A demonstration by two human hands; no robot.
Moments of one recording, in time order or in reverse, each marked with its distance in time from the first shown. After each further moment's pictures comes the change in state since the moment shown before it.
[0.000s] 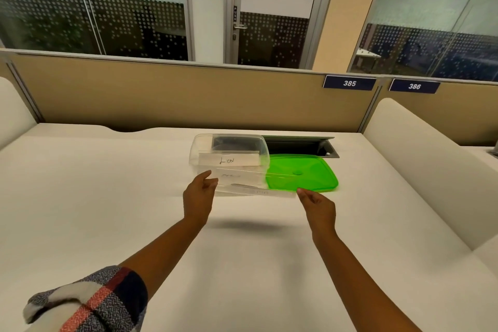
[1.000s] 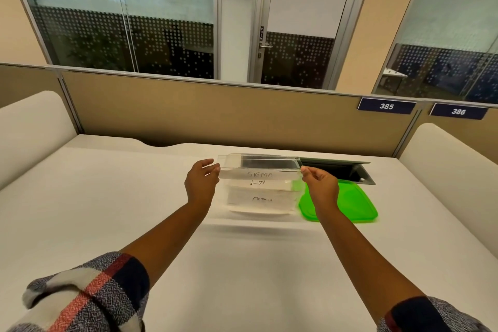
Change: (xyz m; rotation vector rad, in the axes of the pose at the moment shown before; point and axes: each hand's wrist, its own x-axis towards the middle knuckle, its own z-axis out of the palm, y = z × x) left_hand 0.072 0.029 -0.068 -0.302 0.133 -0.079; right_hand 0.039 -0.075 0.105 -0.038 -0.036 -0.191
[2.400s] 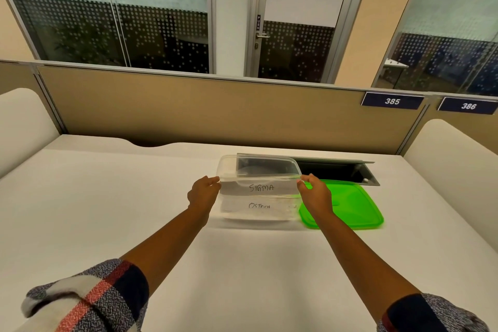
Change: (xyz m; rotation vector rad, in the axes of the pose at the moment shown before) left_hand 0.042 -0.038 0.032 0.259 -0.154 -0.232; right_hand 0.037 0.039 0.017 -0.368 -0.158 -0.002
